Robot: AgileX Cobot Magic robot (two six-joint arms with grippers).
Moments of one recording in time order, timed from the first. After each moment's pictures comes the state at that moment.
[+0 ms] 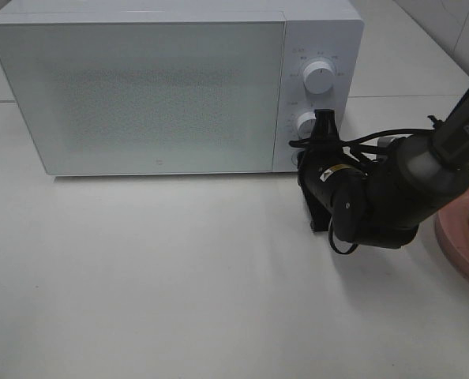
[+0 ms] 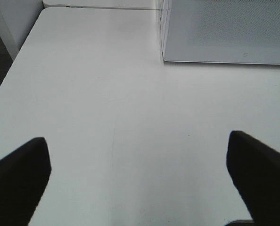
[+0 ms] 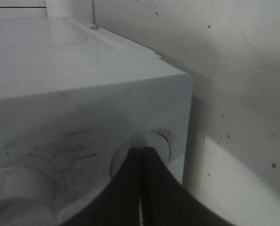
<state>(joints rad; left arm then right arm) 0.05 0.00 -0.52 -0.05 1.08 0.01 0.53 2.14 -0.82 0.57 -0.93 1.37</state>
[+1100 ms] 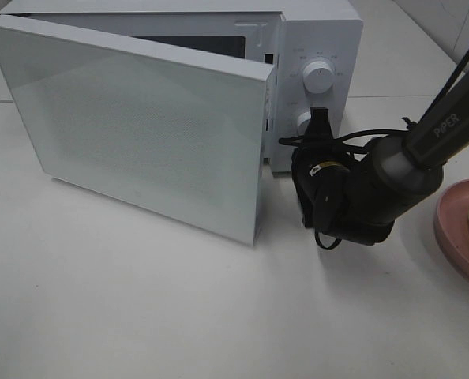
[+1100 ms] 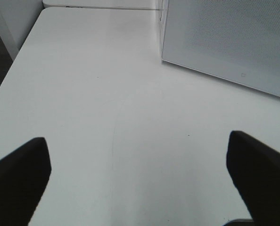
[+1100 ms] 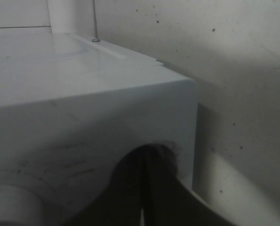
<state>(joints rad) 0.05 0.00 -0.52 -0.05 1.08 0.01 0.55 2.20 -0.92 0.69 -0.95 1.31</state>
